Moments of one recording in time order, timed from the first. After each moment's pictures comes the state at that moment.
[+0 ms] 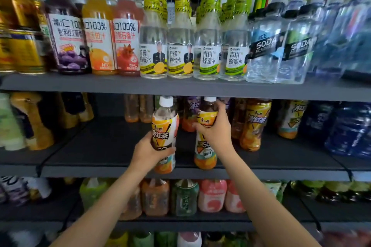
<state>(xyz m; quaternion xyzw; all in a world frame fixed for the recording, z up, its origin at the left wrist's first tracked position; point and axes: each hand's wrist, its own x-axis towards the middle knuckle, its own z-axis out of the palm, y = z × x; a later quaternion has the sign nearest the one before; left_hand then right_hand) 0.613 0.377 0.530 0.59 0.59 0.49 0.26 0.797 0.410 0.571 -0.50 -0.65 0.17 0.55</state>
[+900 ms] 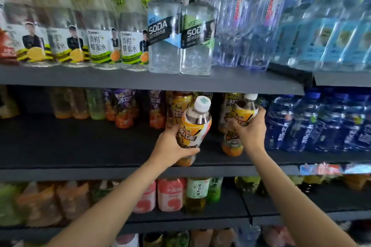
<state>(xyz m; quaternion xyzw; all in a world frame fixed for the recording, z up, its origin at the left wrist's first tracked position) 0.882 0.401 0.539 0.71 0.51 0.43 0.23 1.097 0.430 0.557 -0.59 -0.53 0.09 0.61</state>
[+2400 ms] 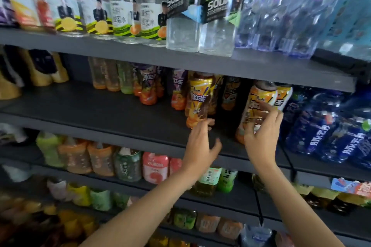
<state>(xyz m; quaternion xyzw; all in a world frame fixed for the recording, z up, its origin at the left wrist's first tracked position) 0.965 0.399 0.490 0.66 0.53 0.52 0.11 1.096 0.413 0.542 -0.52 -0.63 0.03 0.57</state>
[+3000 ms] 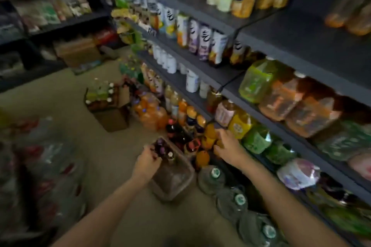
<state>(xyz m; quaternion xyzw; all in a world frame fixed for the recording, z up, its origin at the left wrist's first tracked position) 0.458 -0.006 0.271 0.16 0.90 0.34 0.24 0.590 0.211 0.321 -0.28 -0.91 0.32 -0.05</state>
